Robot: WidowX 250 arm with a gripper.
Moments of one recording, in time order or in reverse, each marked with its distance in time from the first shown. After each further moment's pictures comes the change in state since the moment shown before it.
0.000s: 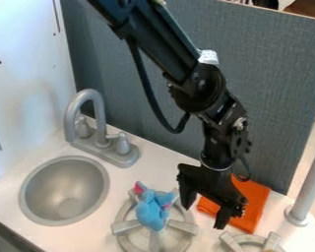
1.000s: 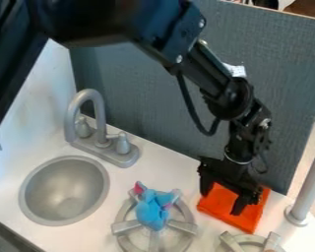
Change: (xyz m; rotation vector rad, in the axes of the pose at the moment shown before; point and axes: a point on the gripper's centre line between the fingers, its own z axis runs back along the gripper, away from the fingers) arm 0.058 -0.002 -0.028 0.054 -0.012 0.025
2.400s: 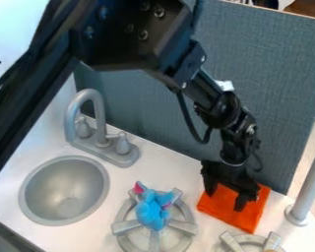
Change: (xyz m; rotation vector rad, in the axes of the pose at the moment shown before) arm 0.029 0.003 -0.039 -0.079 -0.061 -0.015
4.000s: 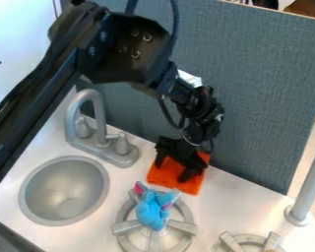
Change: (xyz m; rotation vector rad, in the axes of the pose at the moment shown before) arm 0.000 0.126 -0.013 0.375 0.154 0.201
